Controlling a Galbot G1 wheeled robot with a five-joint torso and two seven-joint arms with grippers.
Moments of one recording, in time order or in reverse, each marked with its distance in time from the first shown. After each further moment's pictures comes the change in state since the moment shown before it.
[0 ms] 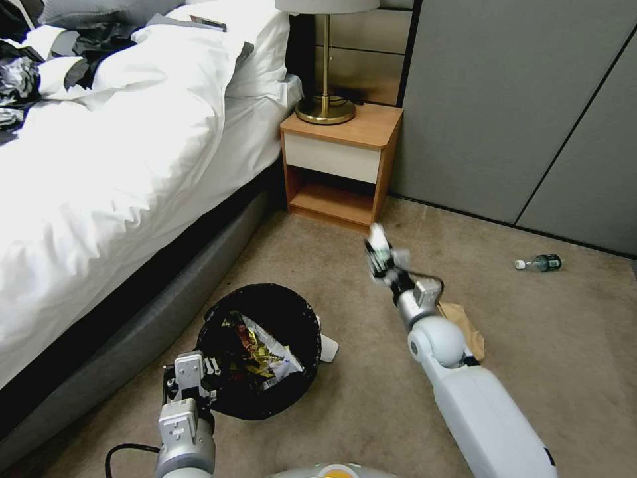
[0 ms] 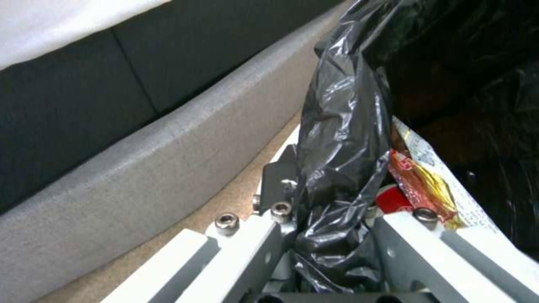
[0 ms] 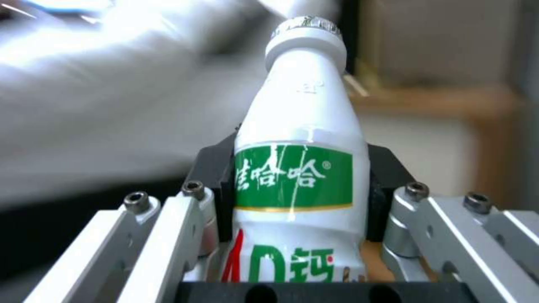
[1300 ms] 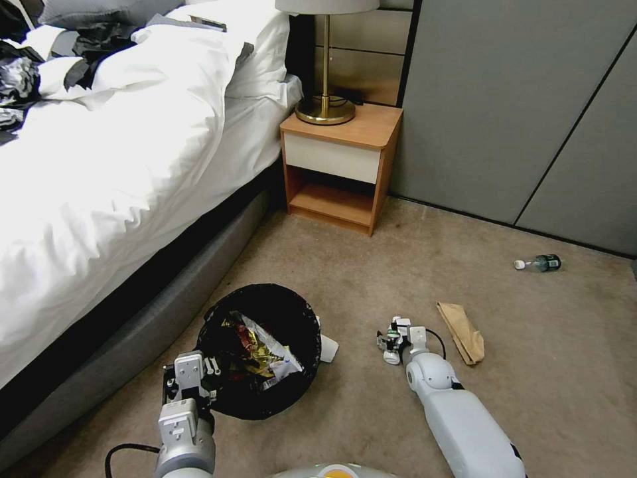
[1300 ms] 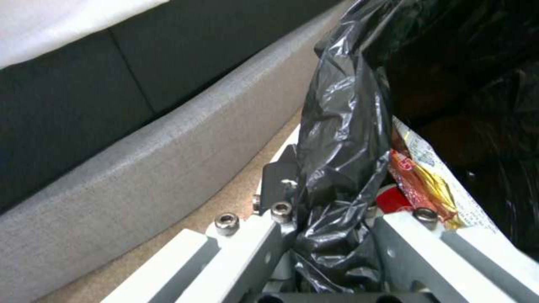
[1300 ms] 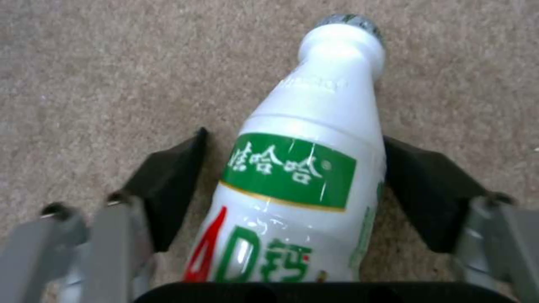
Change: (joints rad) left arm 0.000 0.000 0.000 0.000 0.000 0.000 0.000; right arm 0.096 0.111 0.082 -0.785 -0.070 -0.411 0.218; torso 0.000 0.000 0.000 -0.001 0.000
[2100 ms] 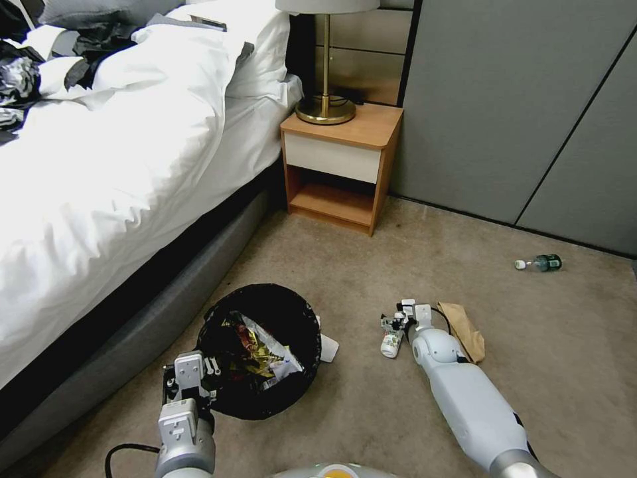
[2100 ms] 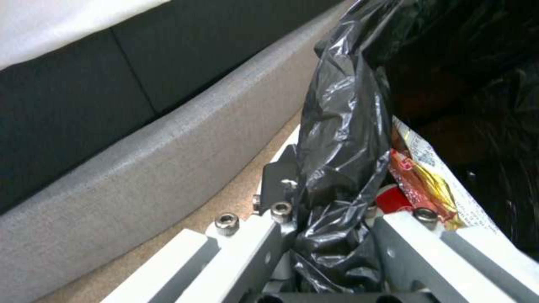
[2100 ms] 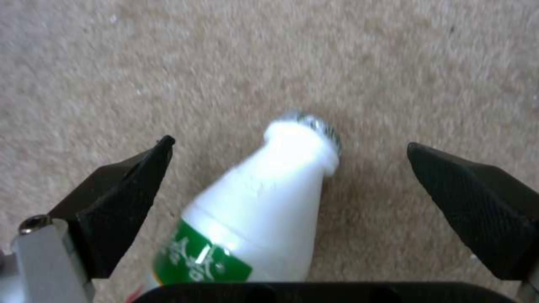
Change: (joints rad) left arm 0.000 0.000 0.000 0.000 0.000 0.000 0.000; right arm 0.112 -0.025 -0.008 -0.082 -0.002 -0.018 -0.025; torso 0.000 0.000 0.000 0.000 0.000
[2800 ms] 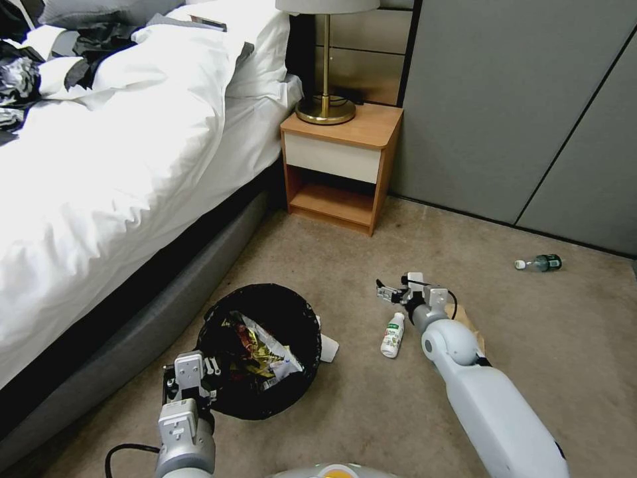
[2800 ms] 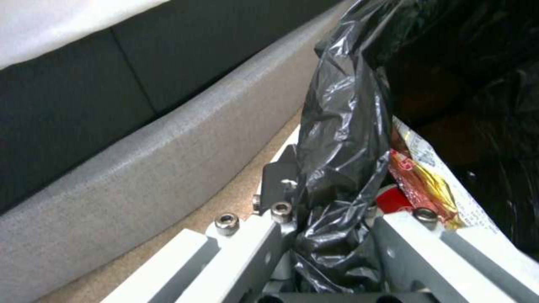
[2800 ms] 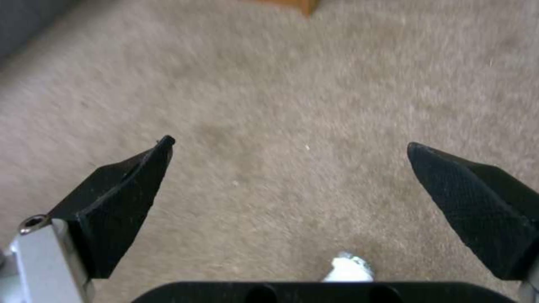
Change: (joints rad) left arm 0.000 0.000 0.000 0.000 0.000 0.000 0.000; right arm -0.097 -0.098 -0.037 0.409 0.221 -0.044 0.067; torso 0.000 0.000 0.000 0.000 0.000
